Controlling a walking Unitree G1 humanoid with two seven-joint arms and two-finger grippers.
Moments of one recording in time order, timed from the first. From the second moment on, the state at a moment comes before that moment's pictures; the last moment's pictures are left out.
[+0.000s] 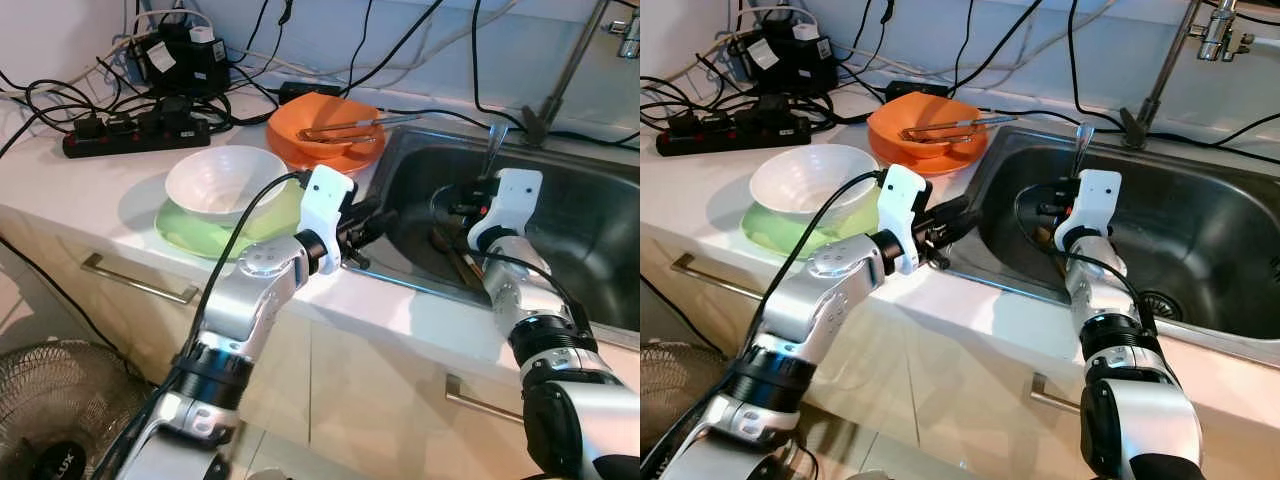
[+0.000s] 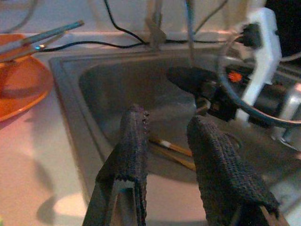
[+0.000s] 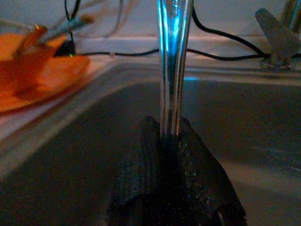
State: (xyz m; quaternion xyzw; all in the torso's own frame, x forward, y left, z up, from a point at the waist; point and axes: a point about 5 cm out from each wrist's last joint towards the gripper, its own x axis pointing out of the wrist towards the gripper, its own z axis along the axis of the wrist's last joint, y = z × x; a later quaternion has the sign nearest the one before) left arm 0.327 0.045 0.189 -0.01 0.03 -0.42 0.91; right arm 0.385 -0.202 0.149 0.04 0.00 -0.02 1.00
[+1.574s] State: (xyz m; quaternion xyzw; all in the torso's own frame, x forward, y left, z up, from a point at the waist) left arm 0.304 0.045 0.158 0.04 0.13 -0.44 0.89; right arm 0.385 -0.183 0.128 -0.02 0.06 0.02 1.00
